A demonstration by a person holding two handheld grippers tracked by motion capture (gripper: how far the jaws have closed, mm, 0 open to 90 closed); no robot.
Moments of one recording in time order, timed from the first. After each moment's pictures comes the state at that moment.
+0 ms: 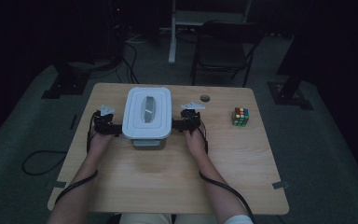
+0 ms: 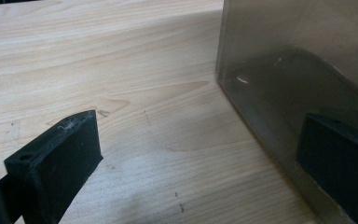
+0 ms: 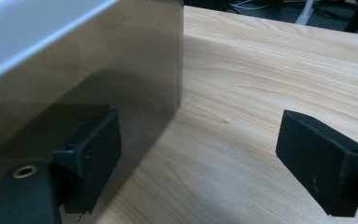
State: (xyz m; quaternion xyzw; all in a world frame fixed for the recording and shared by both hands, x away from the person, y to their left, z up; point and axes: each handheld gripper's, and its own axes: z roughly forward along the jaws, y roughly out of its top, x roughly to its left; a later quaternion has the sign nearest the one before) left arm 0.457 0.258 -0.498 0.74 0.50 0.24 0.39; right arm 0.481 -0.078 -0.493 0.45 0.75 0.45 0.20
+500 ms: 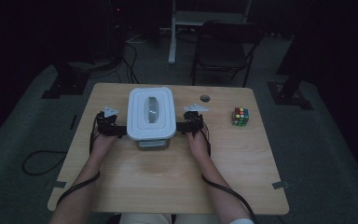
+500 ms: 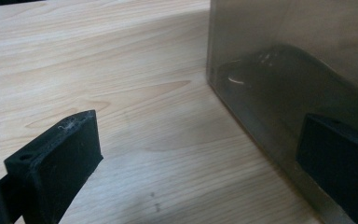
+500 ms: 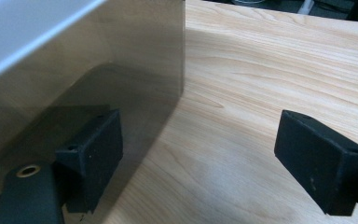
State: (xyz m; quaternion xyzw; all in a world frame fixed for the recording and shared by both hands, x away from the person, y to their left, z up) left arm 0.451 0.242 -0.496 0.75 0.49 0.24 0.38; right arm 0.472 -0.090 -0.493 0.46 0.75 0.45 0.19
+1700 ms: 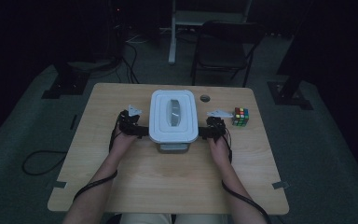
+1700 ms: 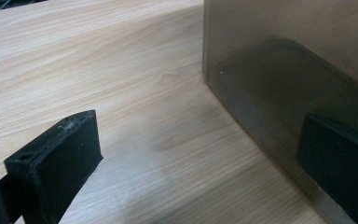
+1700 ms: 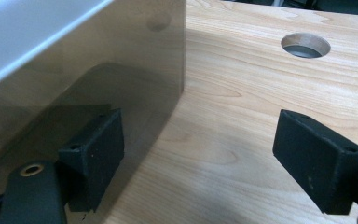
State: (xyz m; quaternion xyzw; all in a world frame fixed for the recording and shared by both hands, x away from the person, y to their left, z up) left arm 0.456 0.167 -0.491 0.78 0.45 0.22 0.38; right arm 0.447 -0.167 -0.493 0.48 0.73 0.44 0.21
